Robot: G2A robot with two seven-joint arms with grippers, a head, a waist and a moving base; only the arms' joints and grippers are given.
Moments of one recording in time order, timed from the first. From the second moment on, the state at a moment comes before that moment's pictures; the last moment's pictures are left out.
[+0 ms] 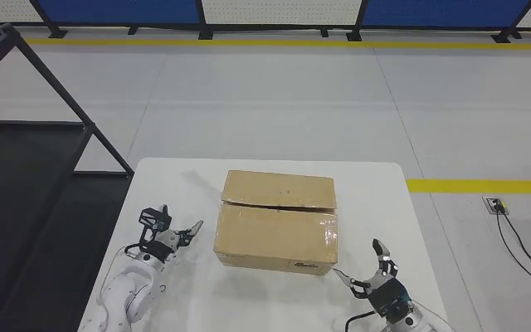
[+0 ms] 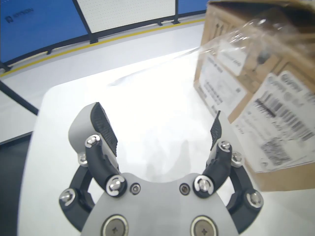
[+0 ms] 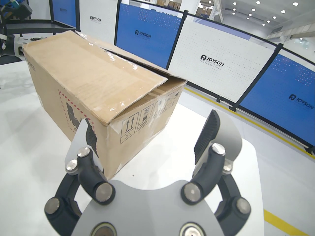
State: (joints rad) left arm 1.14 -1.14 -1.43 -1.33 1.42 -0.24 0.12; right arm -1.57 -1.16 1.46 -1.72 -1.61 -0.24 -0.56
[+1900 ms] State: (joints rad) left arm 0.84 -1.20 -1.17 -1.08 2.07 0.20 0.24; right arm -1.71 -1.16 1.55 -1.81 -1.60 -0.15 -0.64
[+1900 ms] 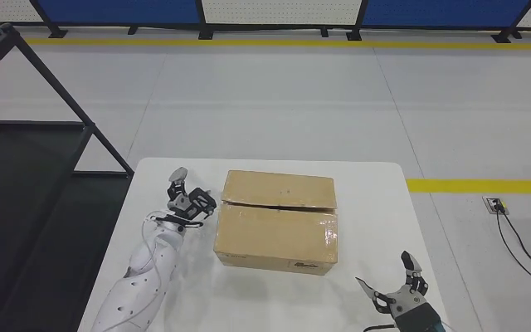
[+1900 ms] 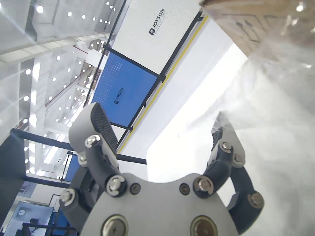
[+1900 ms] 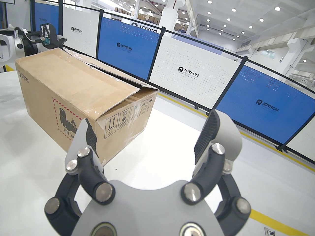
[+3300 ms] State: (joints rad) left arm 1.13 -1.22 -1.36 -1.32 2.21 0.62 -0.05; right arm -1.71 -1.16 1.55 -1.81 -1.60 -0.15 -0.64
